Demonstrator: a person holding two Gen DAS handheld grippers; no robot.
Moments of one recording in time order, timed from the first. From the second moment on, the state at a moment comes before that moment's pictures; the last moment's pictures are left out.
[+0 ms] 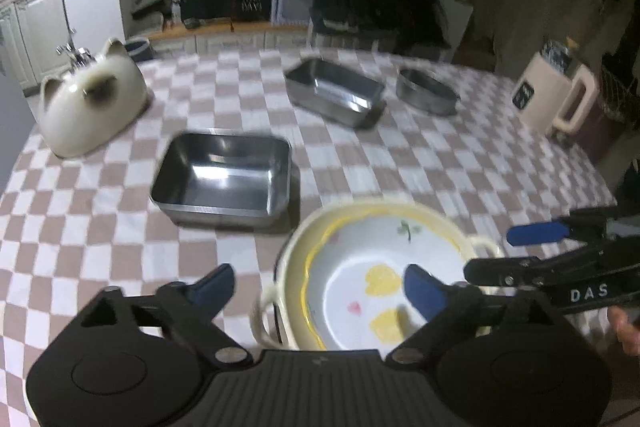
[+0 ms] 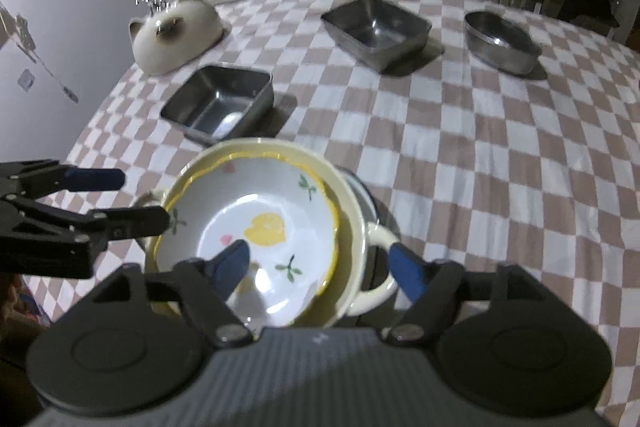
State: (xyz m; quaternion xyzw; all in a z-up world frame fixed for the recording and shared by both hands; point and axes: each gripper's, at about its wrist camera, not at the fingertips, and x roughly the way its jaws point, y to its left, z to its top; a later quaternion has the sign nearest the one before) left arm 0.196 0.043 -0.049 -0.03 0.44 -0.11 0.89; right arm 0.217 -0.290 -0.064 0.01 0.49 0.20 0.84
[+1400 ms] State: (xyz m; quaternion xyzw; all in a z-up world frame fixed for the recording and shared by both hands) left arm 0.339 0.155 -0.114 -0.13 0.48 0.03 0.87; right arm 0.363 -0.192 -0.137 0.17 0.52 0.20 0.81
